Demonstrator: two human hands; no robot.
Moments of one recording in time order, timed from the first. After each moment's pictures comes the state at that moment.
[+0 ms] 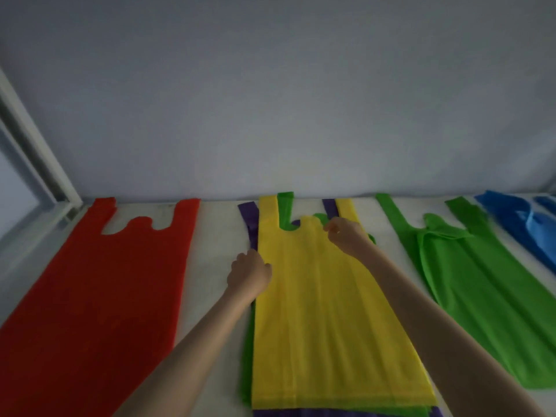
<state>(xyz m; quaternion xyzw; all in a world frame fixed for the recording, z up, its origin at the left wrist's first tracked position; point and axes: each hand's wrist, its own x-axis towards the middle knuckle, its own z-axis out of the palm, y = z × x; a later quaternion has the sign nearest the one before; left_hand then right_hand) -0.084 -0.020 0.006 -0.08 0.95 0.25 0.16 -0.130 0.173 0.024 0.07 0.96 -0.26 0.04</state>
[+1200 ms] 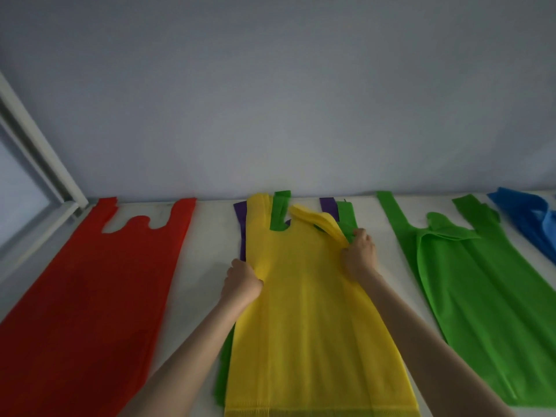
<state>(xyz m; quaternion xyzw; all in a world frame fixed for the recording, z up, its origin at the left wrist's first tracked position) -0.077 0.006 -0.010 -0.21 0.91 0.30 0.16 -0.118 0.212 -0.022 0.19 0.93 -0.31 -0.03</state>
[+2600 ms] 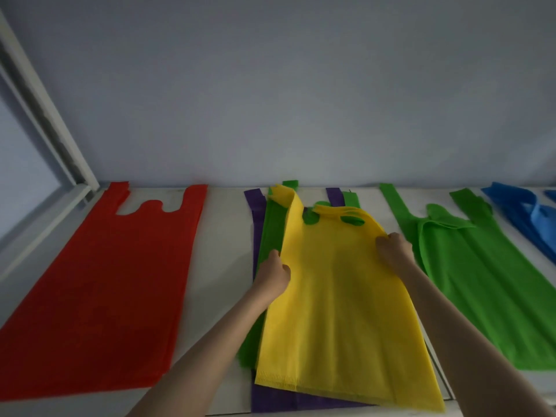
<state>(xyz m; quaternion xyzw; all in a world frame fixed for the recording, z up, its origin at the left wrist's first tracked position) -0.042 0.013 -0.009 -0.06 0.89 0.41 0.16 -0.085 0.243 -0.006 0.28 0.90 -0.32 0.01</state>
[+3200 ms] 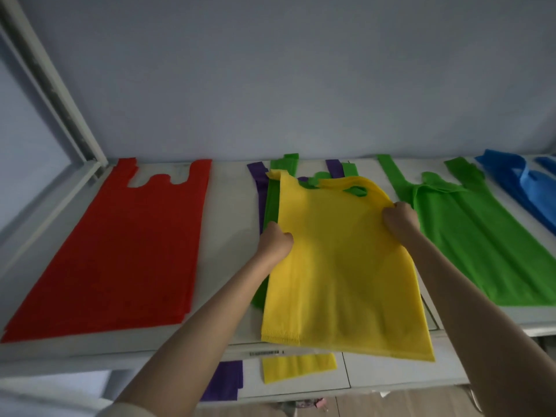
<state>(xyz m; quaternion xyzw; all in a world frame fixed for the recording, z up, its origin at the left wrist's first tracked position) -0.008 0.005 0.002 -0.10 0.86 0.47 0.18 -0.044 0.237 0.007 0.30 0.90 -0.32 -0.02</state>
